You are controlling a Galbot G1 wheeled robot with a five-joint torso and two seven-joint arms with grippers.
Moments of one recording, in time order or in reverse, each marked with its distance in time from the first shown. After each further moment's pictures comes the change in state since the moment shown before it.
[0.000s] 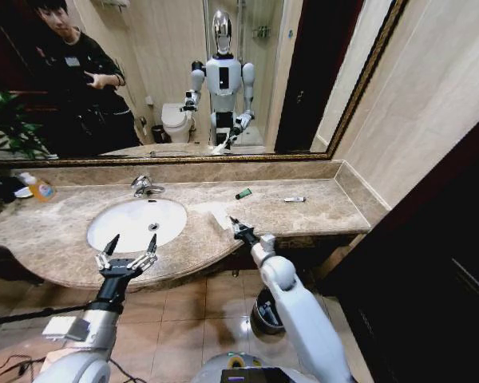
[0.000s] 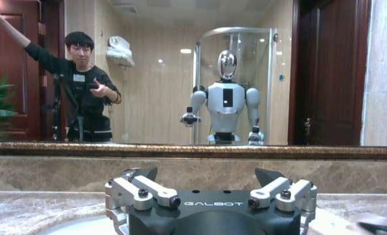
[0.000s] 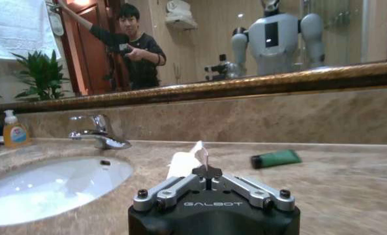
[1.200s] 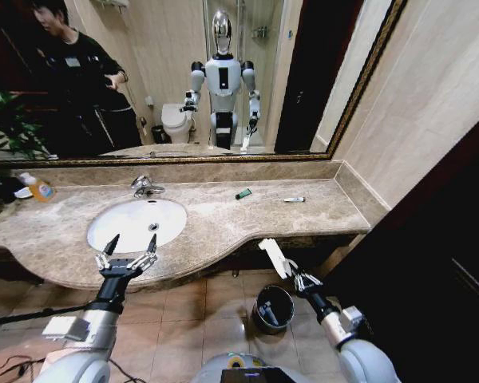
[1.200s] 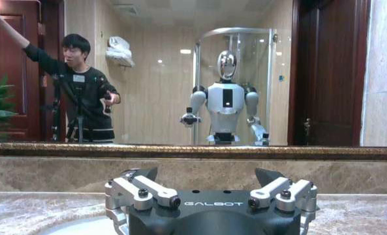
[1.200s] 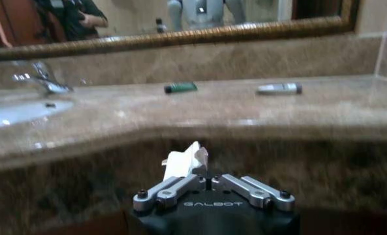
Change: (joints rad) left arm 0.000 0.000 0.000 0.000 0.000 0.000 0.000; right arm -0.686 -0.086 0.370 0.168 0.050 0.304 -0.058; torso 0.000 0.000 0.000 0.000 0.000
